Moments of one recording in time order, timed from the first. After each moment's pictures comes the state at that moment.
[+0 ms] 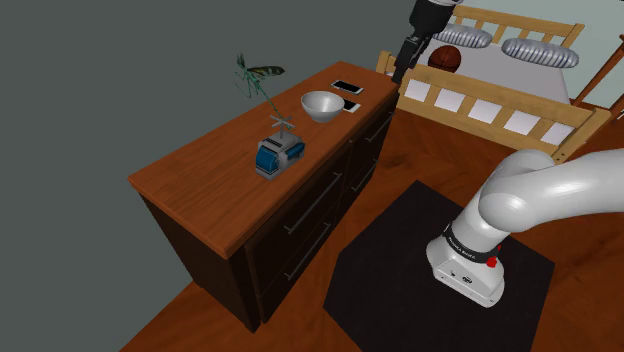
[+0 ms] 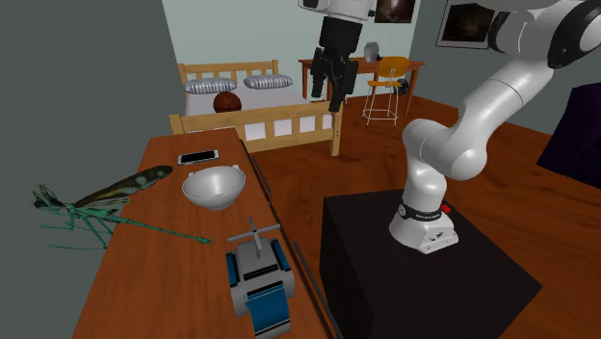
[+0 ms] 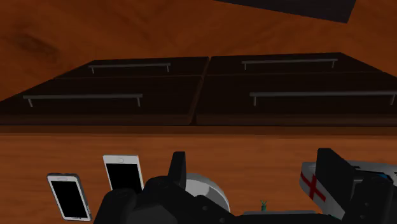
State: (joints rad) arm 0.01 -0.79 0.05 -2.30 -0.04 1.68 -0.15
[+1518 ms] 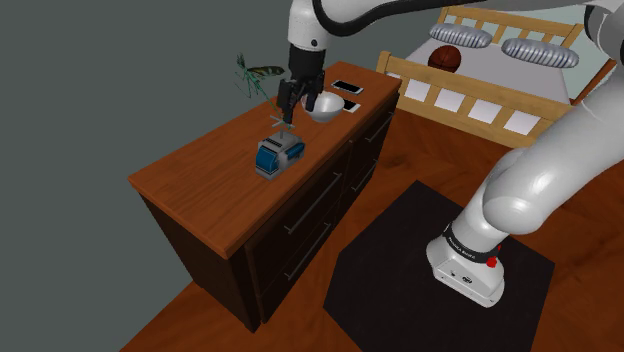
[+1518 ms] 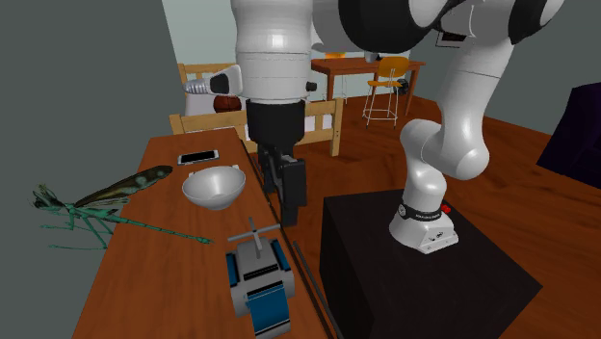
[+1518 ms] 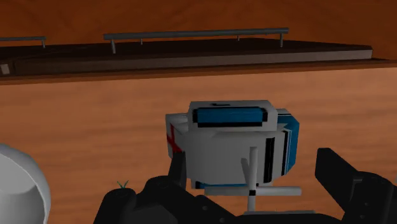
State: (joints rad) arm 0.11 -0.18 0.30 -2.01 0.14 1.90 0.16
